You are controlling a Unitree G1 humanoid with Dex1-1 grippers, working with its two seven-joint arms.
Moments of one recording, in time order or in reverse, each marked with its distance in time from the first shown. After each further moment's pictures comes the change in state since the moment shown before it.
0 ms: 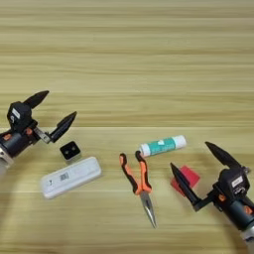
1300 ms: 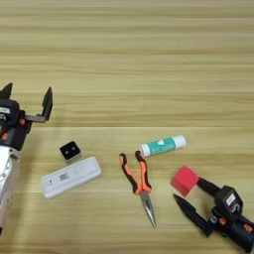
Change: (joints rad) left arm 0.024 -0.161 0.050 0.048 0.197 -0.195 0.458; right arm 0.021 -0.082 0.038 0.162 0.001 0.090 0.154
